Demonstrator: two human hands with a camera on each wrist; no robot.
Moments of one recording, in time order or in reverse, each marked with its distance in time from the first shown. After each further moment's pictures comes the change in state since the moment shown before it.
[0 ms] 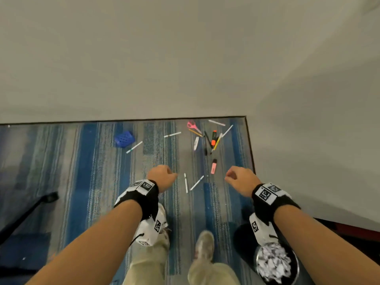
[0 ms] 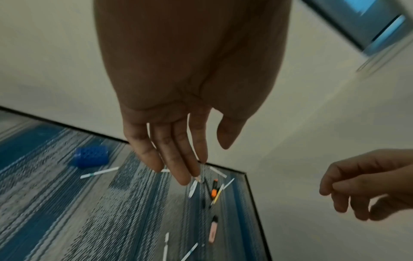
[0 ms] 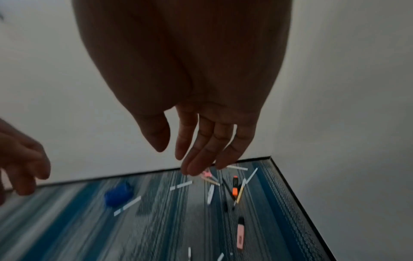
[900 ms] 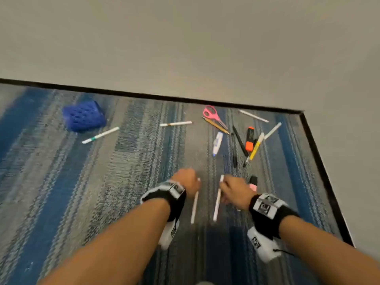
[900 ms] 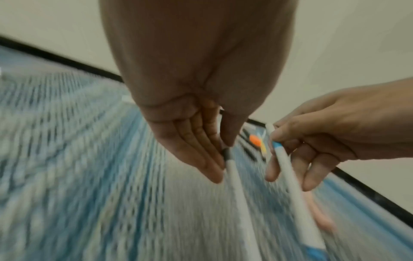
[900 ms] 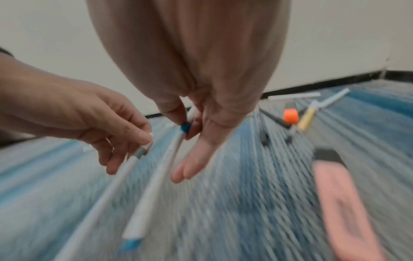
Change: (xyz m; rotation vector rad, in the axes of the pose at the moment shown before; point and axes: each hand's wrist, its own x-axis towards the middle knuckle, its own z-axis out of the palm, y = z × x) left_hand 0.451 -0.118 0.258 0.211 0.132 0.191; right_hand 0.431 0.159 0.297 -0.017 0.042 -0.194
